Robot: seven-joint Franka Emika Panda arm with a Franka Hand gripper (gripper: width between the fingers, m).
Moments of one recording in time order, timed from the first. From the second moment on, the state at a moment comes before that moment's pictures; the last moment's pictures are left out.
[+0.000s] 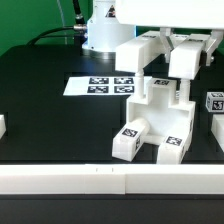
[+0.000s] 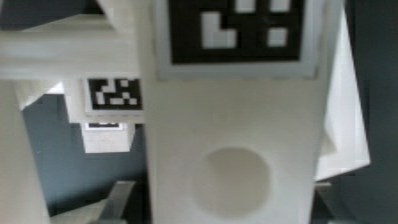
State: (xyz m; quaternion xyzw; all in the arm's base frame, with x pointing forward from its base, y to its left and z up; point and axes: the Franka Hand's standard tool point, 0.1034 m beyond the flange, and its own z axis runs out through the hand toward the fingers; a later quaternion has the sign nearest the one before) arm 0.616 0.064 0.134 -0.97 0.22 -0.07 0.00
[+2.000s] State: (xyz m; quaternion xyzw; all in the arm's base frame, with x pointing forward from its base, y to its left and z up) arm 0.610 0.063 0.122 -0.98 0.20 -0.06 0.00
